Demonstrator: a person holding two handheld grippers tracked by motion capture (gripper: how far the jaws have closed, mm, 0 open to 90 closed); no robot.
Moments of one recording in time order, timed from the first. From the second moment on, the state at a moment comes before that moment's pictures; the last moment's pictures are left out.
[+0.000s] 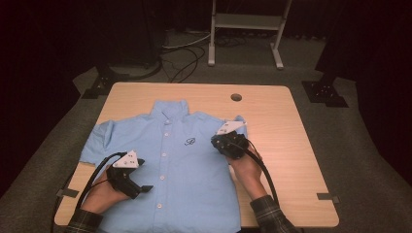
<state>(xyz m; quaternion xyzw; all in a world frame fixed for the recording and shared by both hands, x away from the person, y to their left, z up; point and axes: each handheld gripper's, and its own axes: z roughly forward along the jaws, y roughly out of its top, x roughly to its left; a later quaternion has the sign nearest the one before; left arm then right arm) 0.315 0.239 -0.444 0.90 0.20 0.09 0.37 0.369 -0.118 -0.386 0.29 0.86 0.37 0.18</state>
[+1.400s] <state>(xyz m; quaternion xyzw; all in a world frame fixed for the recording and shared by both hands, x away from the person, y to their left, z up) 0.315 0.239 -0.444 0.90 0.20 0.09 0.37 0.397 0.017 -0.377 0.20 0.88 0.42 0.09</state>
